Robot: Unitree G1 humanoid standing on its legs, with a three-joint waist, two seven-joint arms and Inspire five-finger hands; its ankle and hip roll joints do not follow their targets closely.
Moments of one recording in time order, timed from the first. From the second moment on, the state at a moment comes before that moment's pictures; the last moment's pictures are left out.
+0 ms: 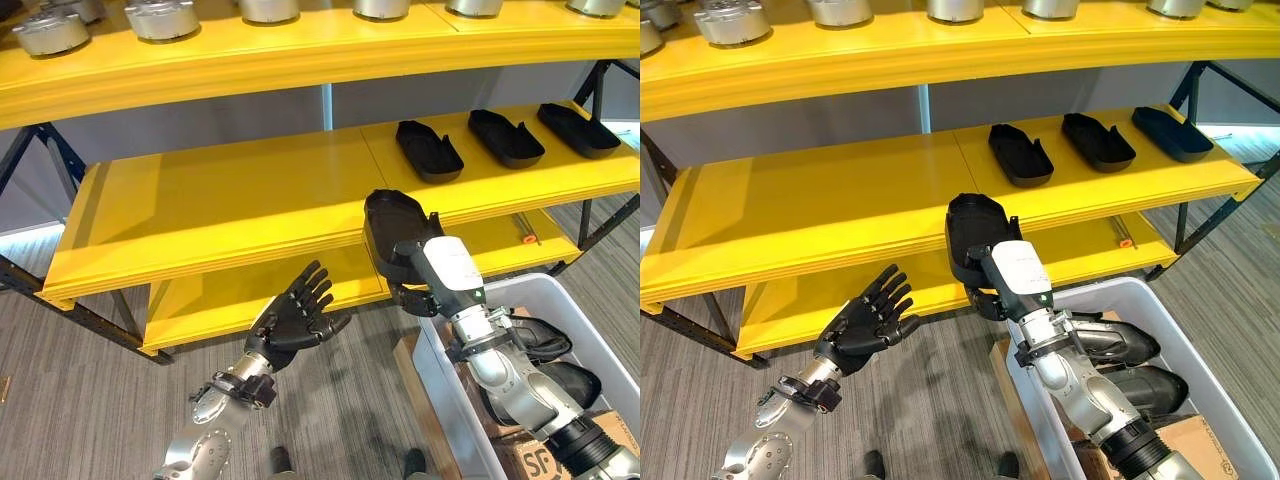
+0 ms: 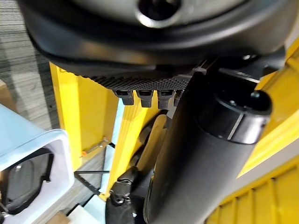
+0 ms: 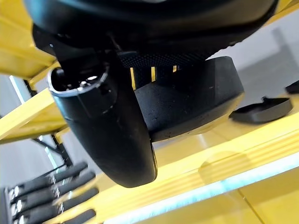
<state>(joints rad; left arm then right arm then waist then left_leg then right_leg) 0.09 0.45 -0.26 -0.04 -0.91 -0.08 -0.24 -0.21 -0.65 0.46 -0.02 -0.54 -0.12 -0.36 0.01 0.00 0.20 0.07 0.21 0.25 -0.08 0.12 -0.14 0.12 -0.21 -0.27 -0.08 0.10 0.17</state>
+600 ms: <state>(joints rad) 0.09 0.41 -0.20 -0.04 -0.88 -0.11 -0.24 -0.20 -0.59 0.43 -0.03 -0.38 -0.10 -0.26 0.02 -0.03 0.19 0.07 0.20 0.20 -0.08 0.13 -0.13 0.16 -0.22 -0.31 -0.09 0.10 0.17</state>
